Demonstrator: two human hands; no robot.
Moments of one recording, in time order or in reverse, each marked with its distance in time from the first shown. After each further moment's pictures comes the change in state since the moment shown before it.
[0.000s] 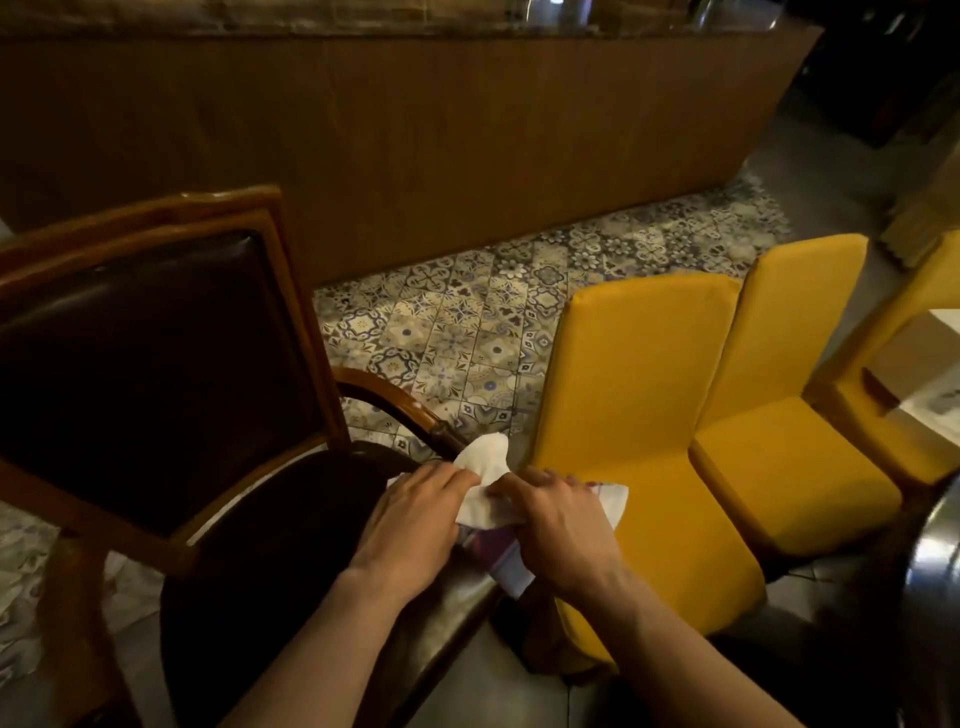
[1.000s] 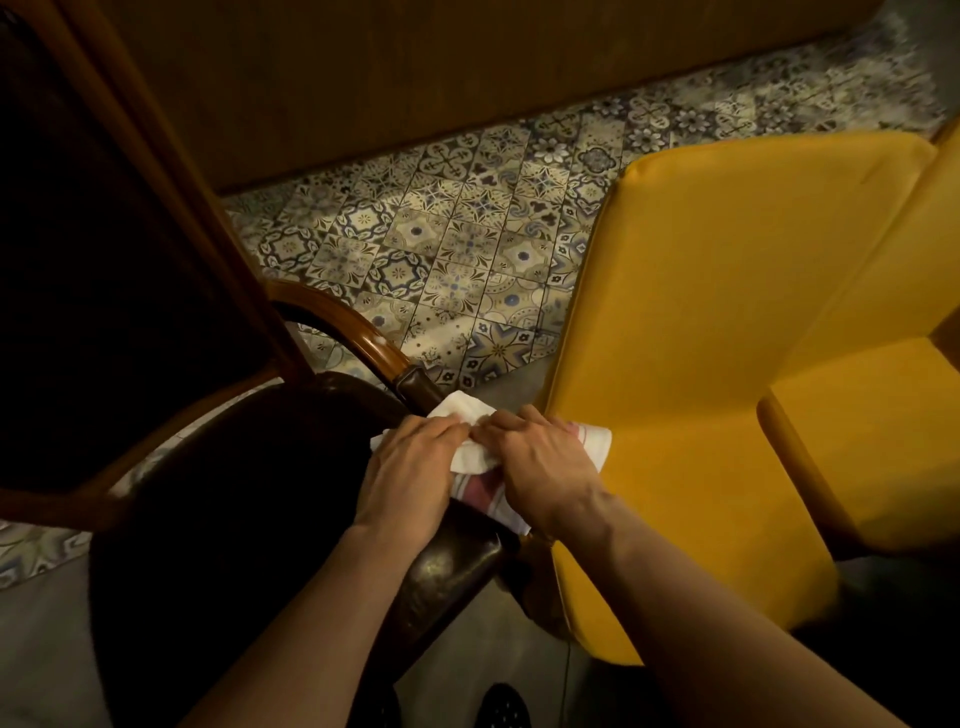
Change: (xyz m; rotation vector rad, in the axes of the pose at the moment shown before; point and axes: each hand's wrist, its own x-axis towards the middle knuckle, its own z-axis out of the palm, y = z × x) left_hand 0.105 -0.035 0.151 0.013 -0.081 -0.248; right_hand 0.110 0.121 0.143 0.003 -0.278 -0.130
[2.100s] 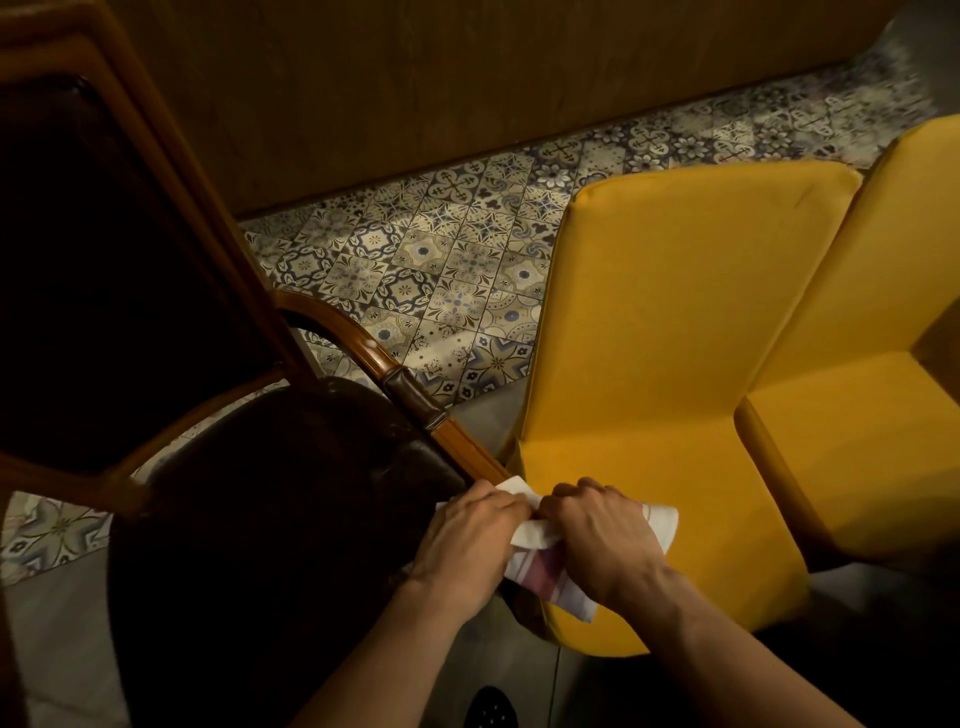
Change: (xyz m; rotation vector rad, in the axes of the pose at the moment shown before) left_hand -0.054 0.095 0.026 -0.125 -0.161 0.137; right_hand -0.115 0.033 -0.013 -0.070 -0.138 0.104
